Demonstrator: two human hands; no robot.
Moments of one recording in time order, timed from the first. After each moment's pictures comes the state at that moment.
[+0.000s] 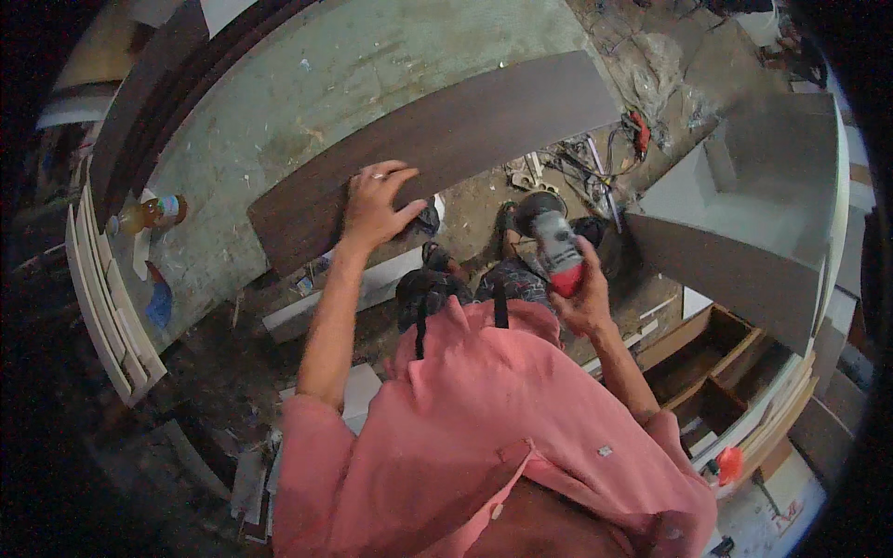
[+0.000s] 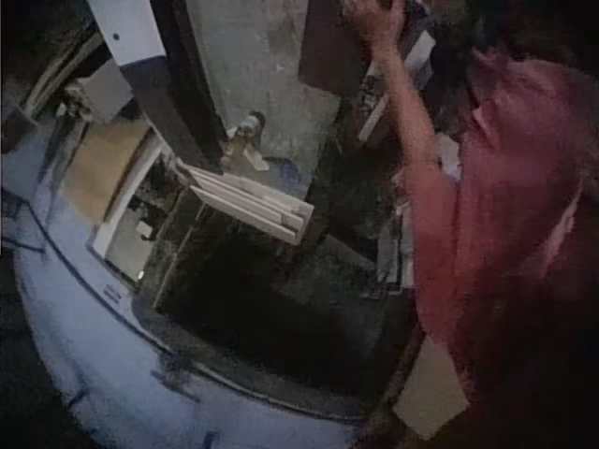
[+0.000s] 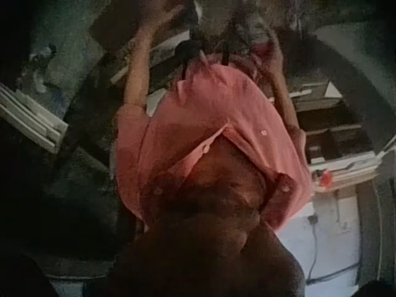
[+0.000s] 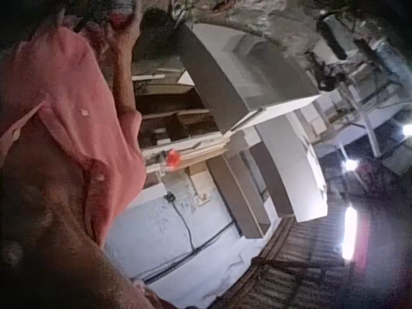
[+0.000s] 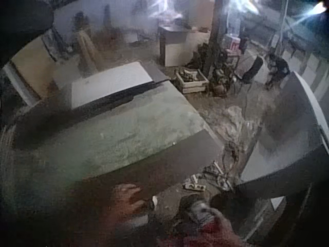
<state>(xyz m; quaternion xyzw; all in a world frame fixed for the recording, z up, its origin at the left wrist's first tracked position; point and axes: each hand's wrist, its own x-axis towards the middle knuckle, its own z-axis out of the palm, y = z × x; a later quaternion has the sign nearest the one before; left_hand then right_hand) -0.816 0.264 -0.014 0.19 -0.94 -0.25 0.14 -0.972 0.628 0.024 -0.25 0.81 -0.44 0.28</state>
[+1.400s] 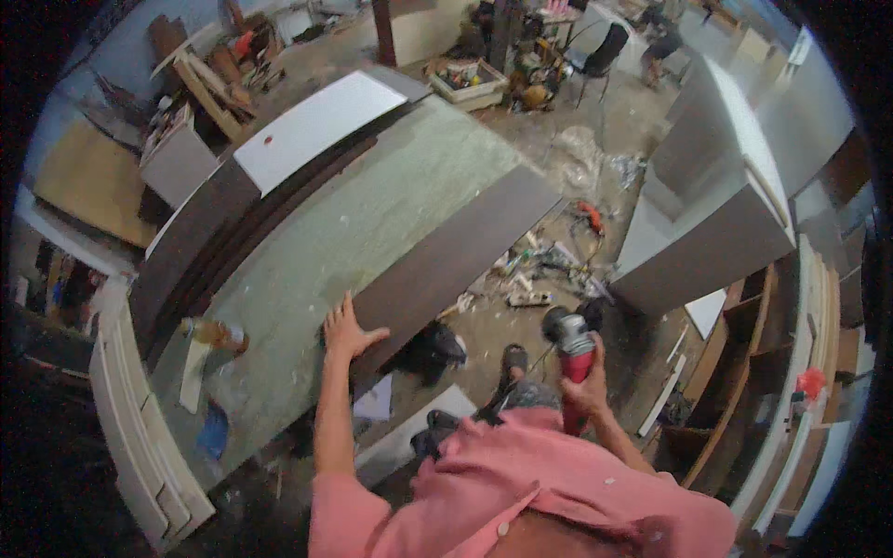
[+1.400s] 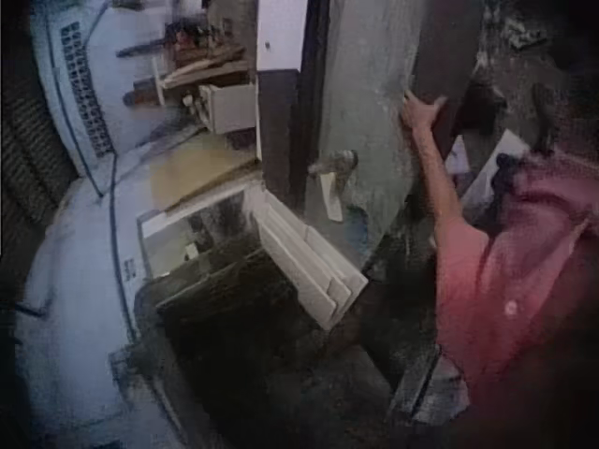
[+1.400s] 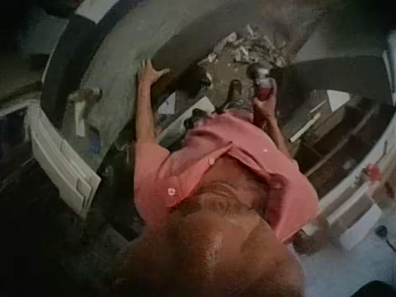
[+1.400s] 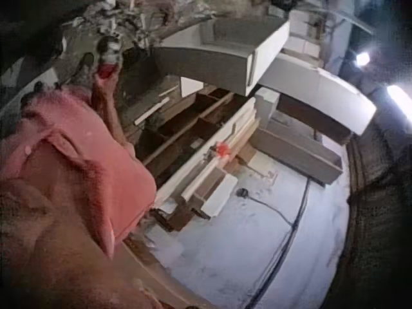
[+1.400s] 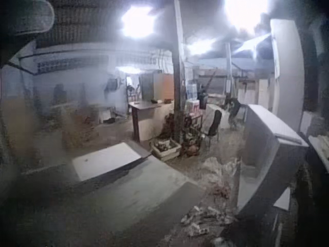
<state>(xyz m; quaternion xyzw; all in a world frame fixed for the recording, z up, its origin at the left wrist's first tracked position) -0.671 0.158 0.044 0.32 -0.92 -0.20 -0.05 -0.782 0.654 0.072 -0.13 0.83 -0.54 0.06</state>
